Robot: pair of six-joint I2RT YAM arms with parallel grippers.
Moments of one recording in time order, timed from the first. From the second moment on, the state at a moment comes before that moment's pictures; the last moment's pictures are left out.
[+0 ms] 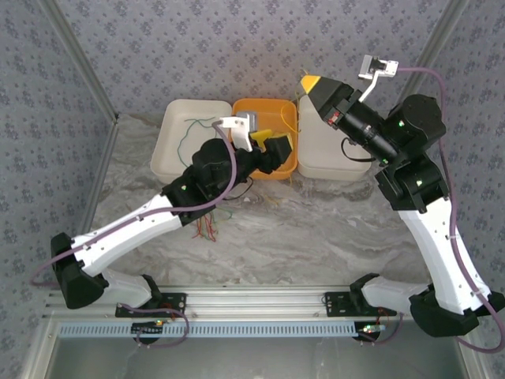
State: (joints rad) left arm -0.99 1.35 1.34 0.05 -0.19 -0.56; right arm 0.49 1.16 1.68 -0.24 -0.36 0.98
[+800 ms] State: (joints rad) left arm -0.88 1.15 1.71 -0.12 -0.16 -0.47; right arm 0.49 1.04 1.41 -0.34 -0.28 0.92
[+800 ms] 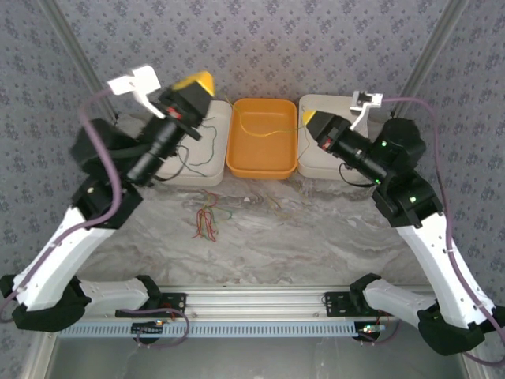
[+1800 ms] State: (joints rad) left arm -0.83 1.54 2.07 -0.04 0.10 -0.60; right arm 0.15 1.55 2.27 -0.41 -0.36 0.73
